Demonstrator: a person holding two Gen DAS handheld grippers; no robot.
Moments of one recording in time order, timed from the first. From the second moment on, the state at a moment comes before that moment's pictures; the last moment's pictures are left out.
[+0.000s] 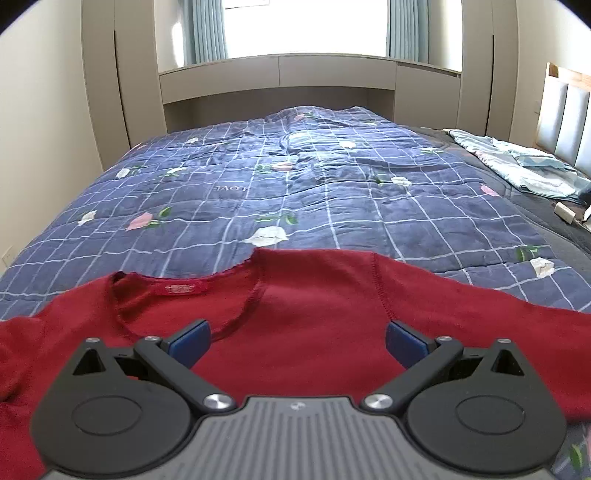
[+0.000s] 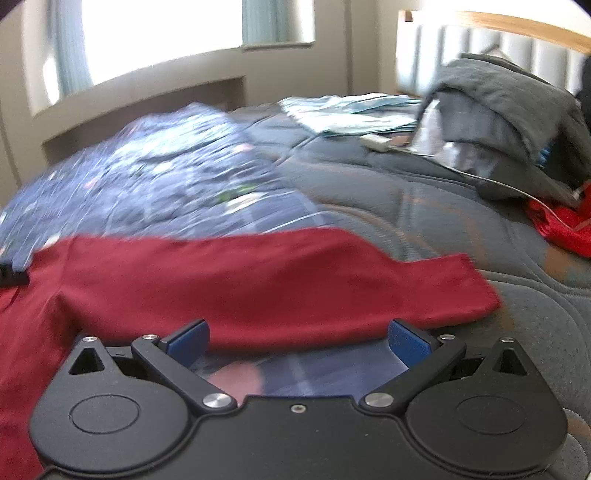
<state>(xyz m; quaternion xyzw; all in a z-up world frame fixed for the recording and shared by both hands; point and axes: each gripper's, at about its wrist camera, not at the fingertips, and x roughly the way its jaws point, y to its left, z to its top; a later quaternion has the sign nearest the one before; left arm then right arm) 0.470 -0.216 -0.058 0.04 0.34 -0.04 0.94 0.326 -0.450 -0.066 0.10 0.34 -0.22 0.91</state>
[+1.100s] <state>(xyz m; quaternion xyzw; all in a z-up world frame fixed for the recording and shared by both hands) 0.462 -0.189 -0.057 0.00 0.39 -0.06 0.92 0.305 -0.596 -0.105 0.37 0.25 -0.36 0.82</state>
